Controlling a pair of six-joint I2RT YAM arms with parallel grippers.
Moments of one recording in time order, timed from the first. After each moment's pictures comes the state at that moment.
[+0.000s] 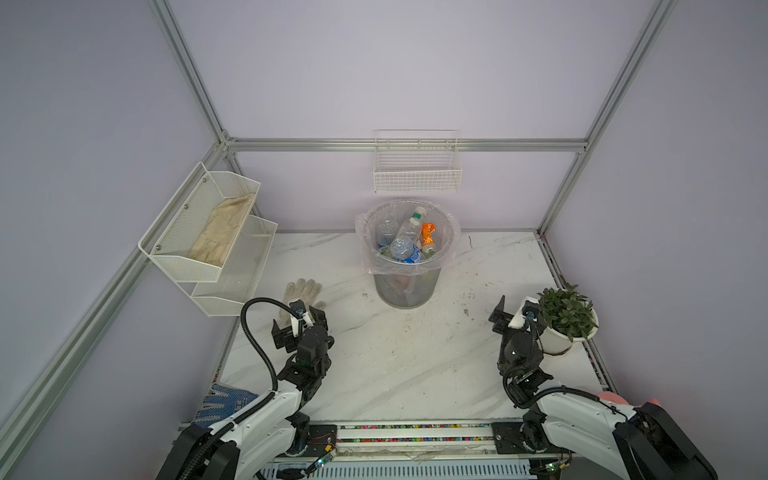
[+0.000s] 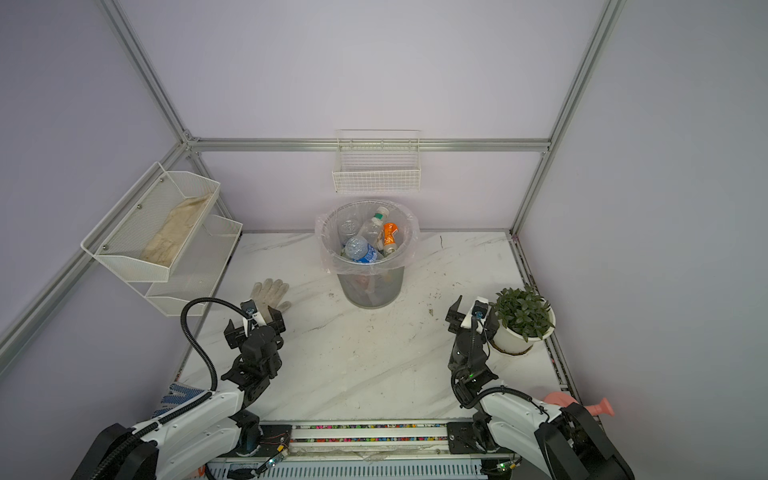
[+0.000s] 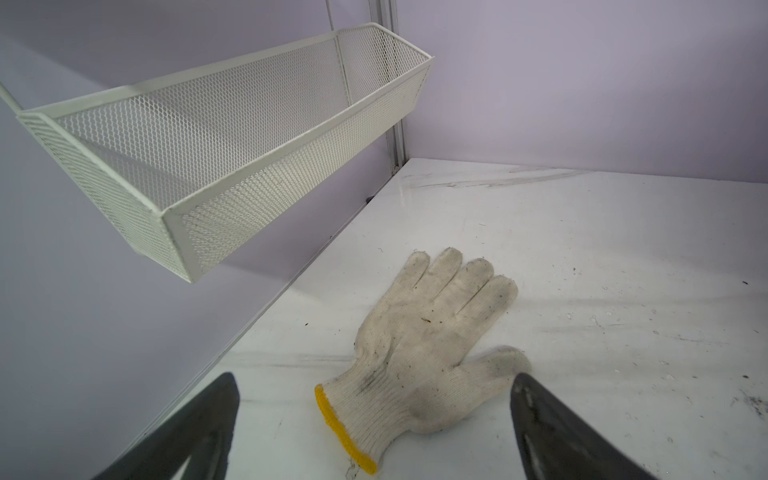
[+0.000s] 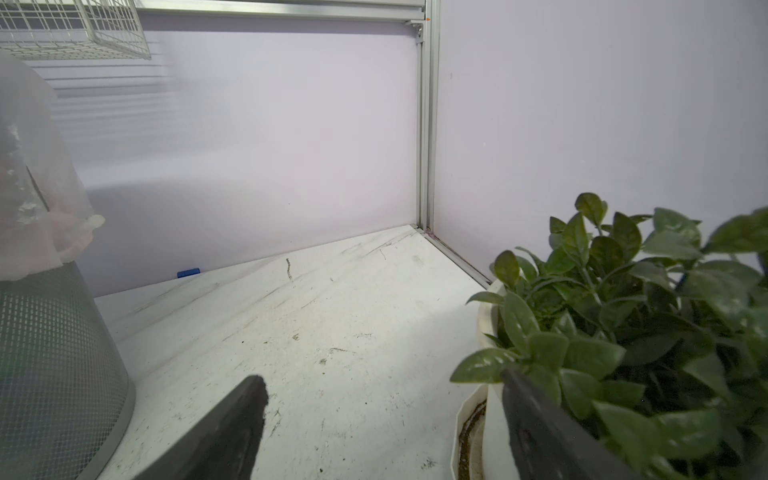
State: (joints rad) left arm -0.39 0.96 0.20 0.50 -0.99 -0.07; right arm 0.51 1.03 0.11 0.94 0.86 0.06
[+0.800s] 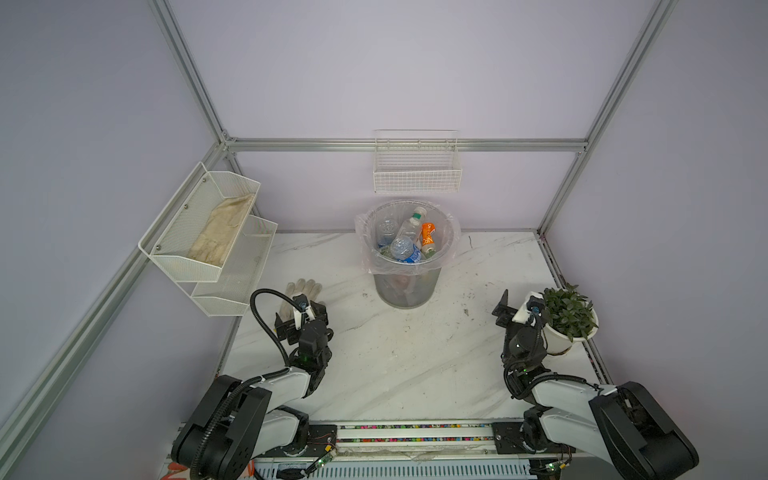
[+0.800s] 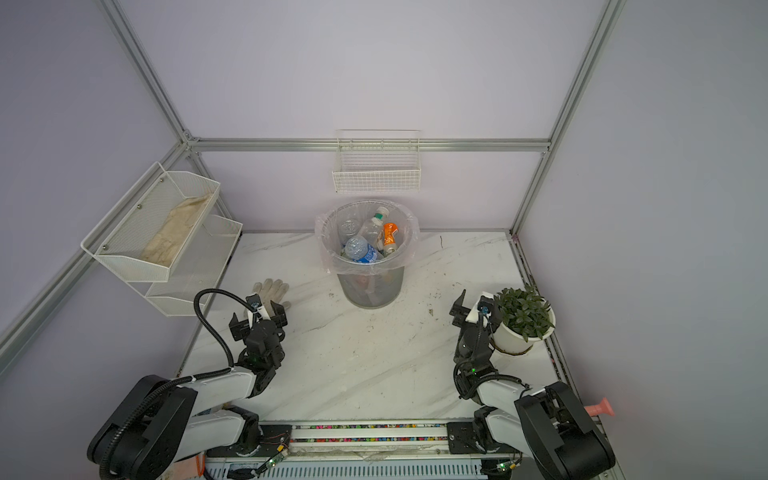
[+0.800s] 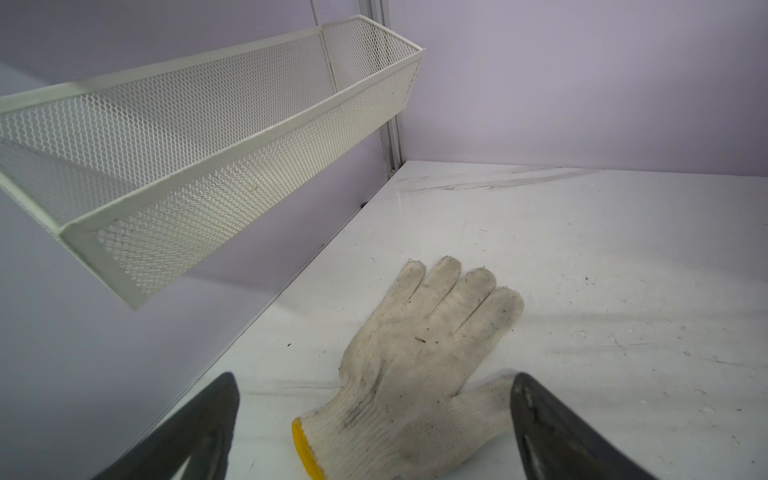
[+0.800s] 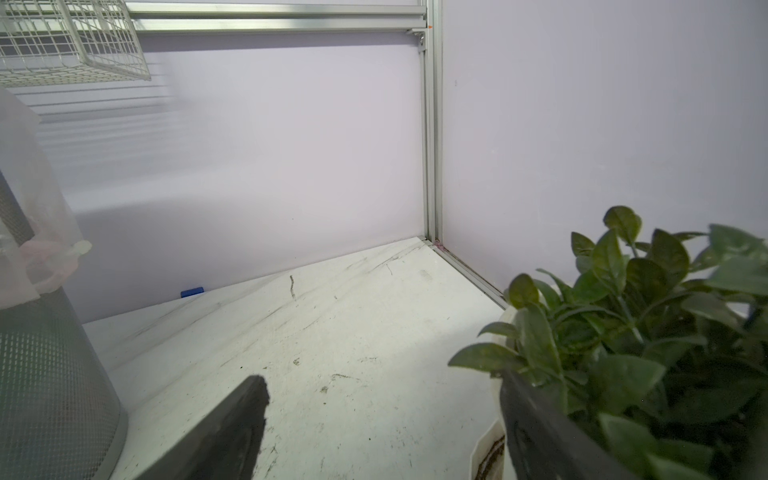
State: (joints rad) left arm -0.31 1.26 0.20 0.86 -0.91 0.02; right arm 0.36 1.18 0.11 1.15 0.70 0.06
